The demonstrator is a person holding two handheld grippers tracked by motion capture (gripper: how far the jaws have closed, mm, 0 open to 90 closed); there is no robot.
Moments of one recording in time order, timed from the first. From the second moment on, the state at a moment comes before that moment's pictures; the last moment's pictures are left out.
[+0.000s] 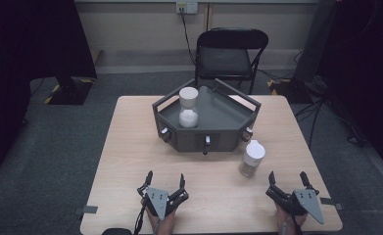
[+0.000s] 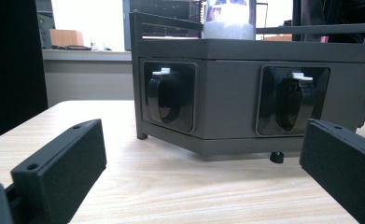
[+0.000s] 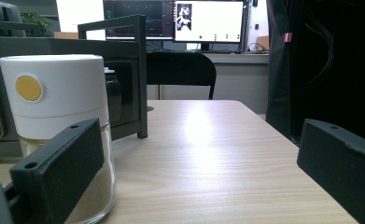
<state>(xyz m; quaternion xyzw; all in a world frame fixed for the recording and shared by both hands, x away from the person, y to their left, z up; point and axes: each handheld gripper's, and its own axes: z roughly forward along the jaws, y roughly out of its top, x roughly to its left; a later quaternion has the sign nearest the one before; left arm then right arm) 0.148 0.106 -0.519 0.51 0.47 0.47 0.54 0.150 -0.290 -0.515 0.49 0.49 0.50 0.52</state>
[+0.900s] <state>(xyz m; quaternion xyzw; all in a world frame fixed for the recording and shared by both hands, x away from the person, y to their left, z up) 0.148 0.103 -0.518 0.51 0.47 0.48 0.54 0.154 -0.295 -0.511 0.49 0.50 0.50 0.50</state>
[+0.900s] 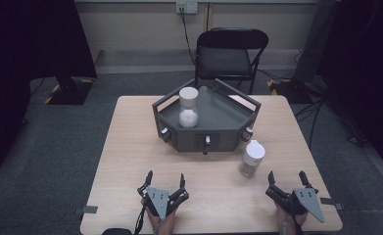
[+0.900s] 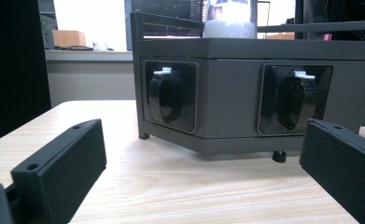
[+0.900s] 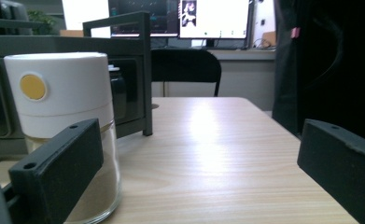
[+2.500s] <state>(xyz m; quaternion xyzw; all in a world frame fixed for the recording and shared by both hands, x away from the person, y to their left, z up) 0.148 0.101 -0.517 0.51 0.47 0.48 0.53 0.217 -0.254 -0.488 0.46 0.56 0.53 0.43</state>
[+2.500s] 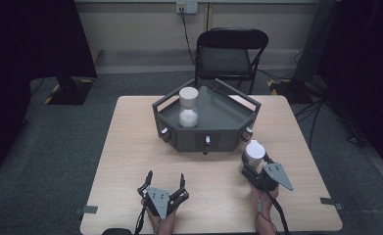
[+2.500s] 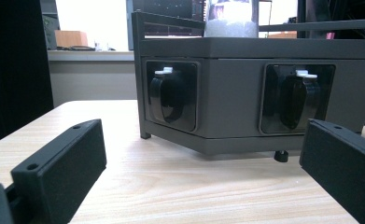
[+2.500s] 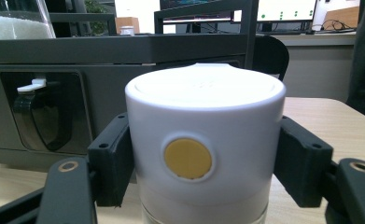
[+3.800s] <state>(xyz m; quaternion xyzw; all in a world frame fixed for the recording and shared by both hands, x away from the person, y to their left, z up) 0.148 0.100 -0.517 0.51 0.47 0.48 0.53 0.214 -0.266 -0.453 0.44 0.58 0.54 0.41</state>
